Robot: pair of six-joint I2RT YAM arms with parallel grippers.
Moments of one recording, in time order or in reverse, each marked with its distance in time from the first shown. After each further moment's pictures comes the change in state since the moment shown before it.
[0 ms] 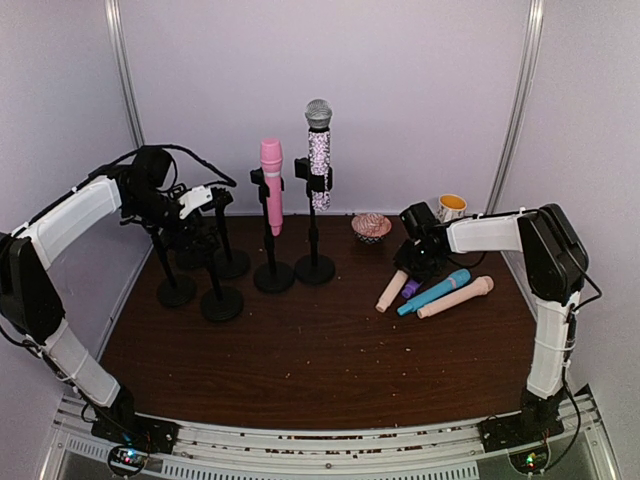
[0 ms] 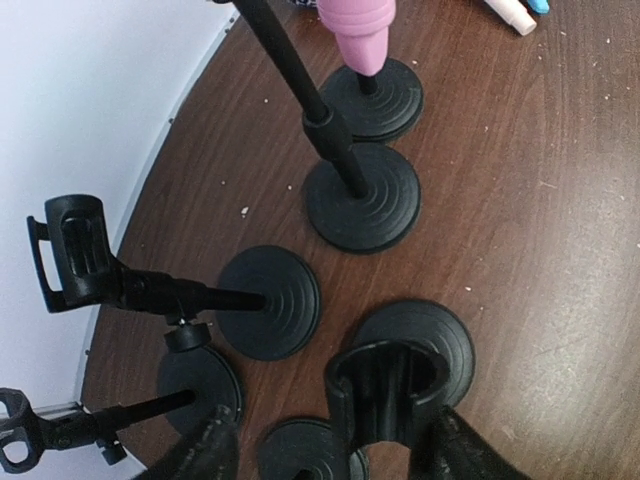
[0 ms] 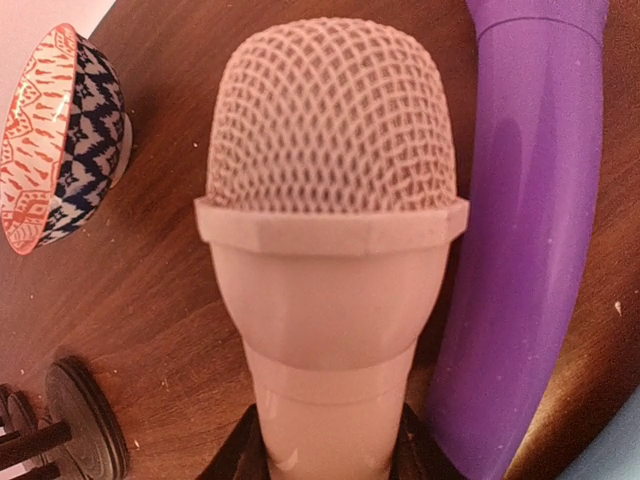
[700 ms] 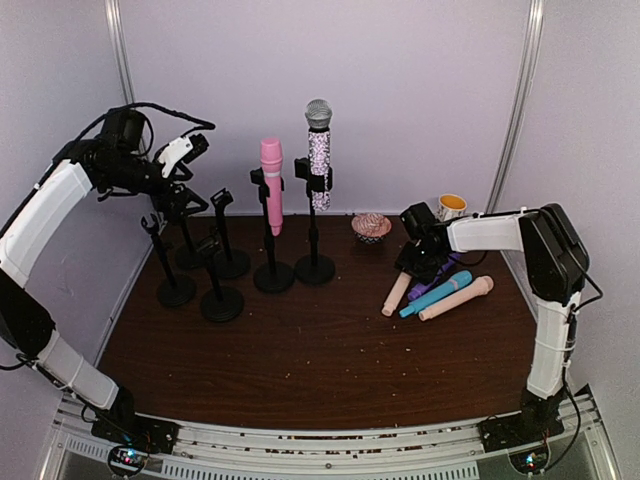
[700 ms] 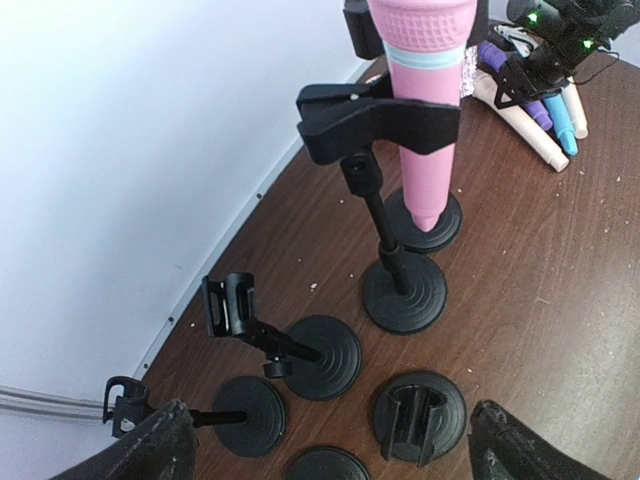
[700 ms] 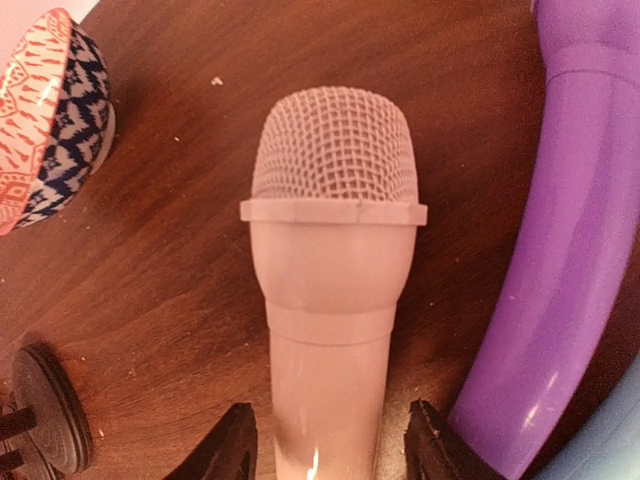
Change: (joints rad) left arm 0.002 -0.098 0.189 -0.018 0.048 -0.217; right arm 0.002 -0.006 0.009 -0.060 0.036 -0.079
